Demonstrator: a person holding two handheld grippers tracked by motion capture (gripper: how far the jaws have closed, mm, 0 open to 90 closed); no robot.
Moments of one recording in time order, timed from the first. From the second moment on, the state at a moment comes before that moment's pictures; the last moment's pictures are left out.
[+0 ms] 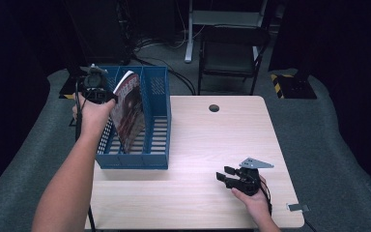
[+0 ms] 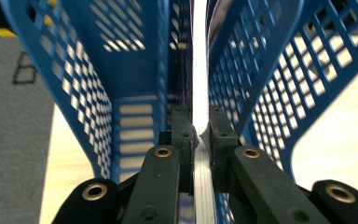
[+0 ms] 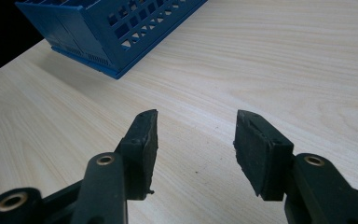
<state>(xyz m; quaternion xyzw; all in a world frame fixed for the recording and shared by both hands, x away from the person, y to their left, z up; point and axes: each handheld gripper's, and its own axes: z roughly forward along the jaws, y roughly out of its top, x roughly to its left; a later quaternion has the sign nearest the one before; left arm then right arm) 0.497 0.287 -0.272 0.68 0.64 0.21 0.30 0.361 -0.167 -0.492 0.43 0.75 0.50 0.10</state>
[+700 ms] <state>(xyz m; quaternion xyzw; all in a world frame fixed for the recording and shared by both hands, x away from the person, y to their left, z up) 0.506 0.288 -0.278 0.65 0.64 0.25 0.33 0.361 -0.168 -0.493 0.43 0.75 0.49 0.09</state>
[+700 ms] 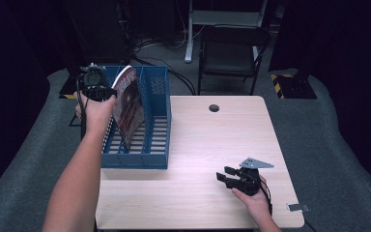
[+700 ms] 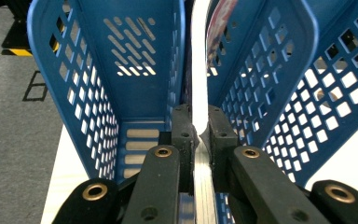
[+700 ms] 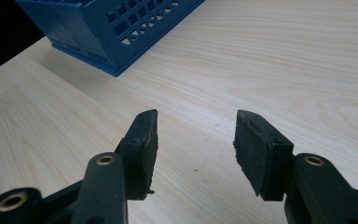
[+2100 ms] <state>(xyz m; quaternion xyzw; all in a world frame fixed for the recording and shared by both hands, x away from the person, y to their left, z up) 0.504 0.286 -0.300 0.67 0.62 0.24 0.33 0.363 -0.165 -0.495 0.43 0.76 0.49 0.09</state>
